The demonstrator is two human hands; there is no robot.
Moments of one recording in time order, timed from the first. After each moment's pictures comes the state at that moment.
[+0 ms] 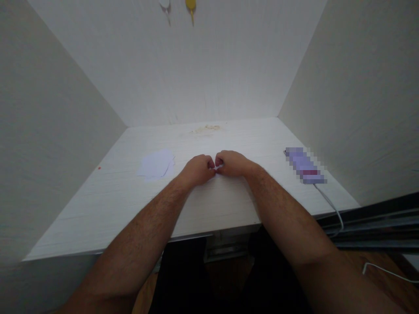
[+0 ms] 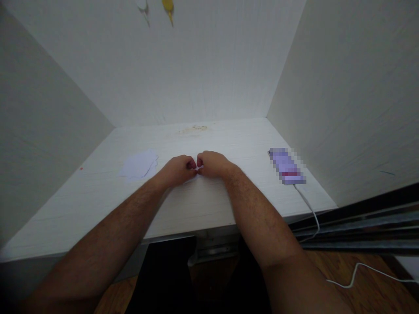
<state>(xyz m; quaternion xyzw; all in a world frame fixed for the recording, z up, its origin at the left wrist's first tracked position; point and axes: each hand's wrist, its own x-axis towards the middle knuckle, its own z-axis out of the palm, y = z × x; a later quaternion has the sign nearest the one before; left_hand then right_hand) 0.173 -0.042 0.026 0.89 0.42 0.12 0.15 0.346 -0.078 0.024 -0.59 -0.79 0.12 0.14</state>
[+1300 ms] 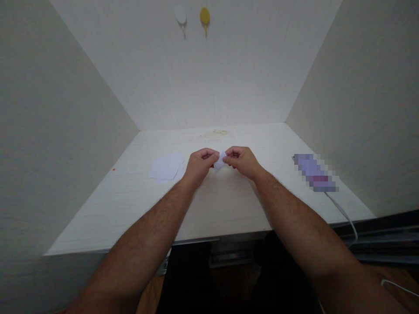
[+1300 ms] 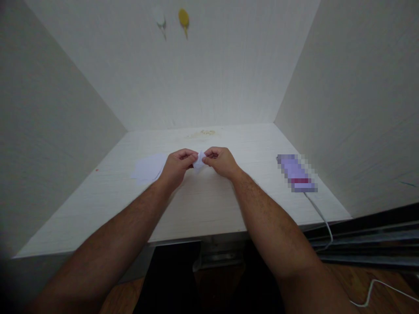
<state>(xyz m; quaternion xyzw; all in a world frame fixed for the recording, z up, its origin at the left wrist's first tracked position) 0.171 -0.043 0.035 0.59 0.35 0.45 0.57 0.334 -0.083 0.036 -0.50 -0.57 0.38 0.53</state>
